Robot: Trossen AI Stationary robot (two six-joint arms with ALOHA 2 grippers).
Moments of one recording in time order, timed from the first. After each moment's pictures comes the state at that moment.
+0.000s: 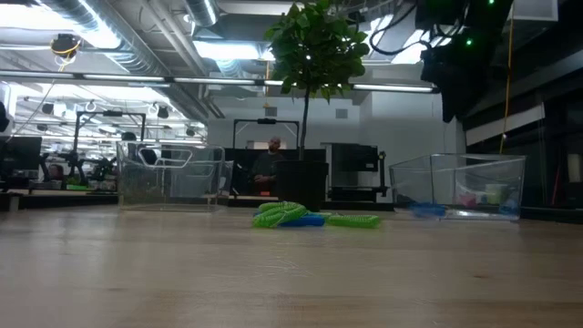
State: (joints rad) left arm 0.00 0.39 0.78 -0.39 0.00 -0.01; right arm -0.42 1.12 1.03 -1.12 0.50 0.47
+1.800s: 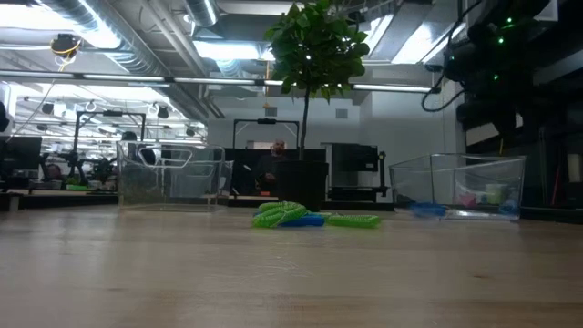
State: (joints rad) left arm 0.00 0.39 0.78 -0.39 0.00 -0.01; right arm -0.97 1.11 0.92 -1.30 0.28 0.66
